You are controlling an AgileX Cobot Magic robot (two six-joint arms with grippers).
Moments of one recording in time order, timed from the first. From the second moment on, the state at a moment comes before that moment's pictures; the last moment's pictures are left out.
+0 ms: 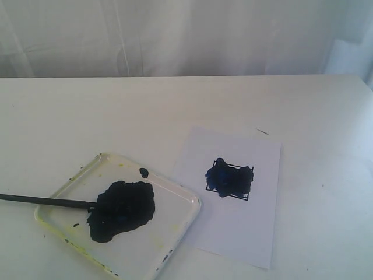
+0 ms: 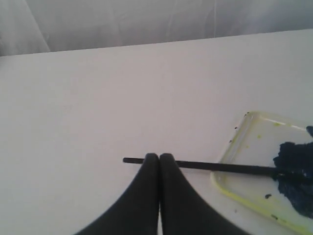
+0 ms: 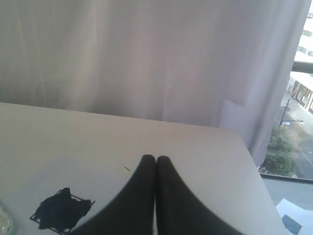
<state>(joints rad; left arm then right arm) -0.03 0.01 -0.38 0.03 0.75 0.03 0.08 0.00 -0.53 0.01 0.68 -0.05</state>
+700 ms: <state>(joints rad) -0.03 0.01 0.02 -0.01 0.27 0.09 0.08 0.00 -0.01 0.00 0.16 -0.10</state>
